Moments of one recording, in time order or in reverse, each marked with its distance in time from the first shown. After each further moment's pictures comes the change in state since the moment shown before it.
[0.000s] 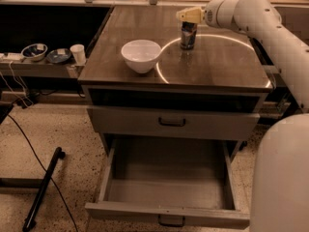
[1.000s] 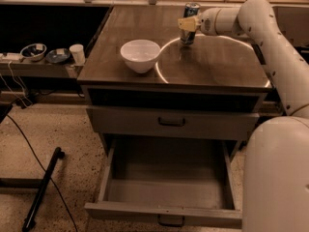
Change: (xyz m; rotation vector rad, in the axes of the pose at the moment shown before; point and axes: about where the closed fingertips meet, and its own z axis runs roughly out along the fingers) arm 0.031 0.040 0.014 -0.259 0.045 0.039
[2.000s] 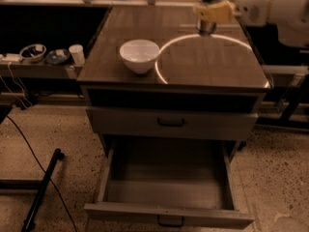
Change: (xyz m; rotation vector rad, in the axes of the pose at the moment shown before) arm -0.072 0.136 -0.178 -0.283 -0.141 -0.356
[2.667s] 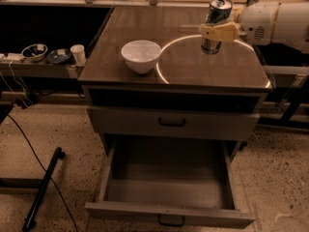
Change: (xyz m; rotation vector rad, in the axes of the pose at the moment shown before) arm 0.041 0.013 -0.019 -0.013 0.035 0.070
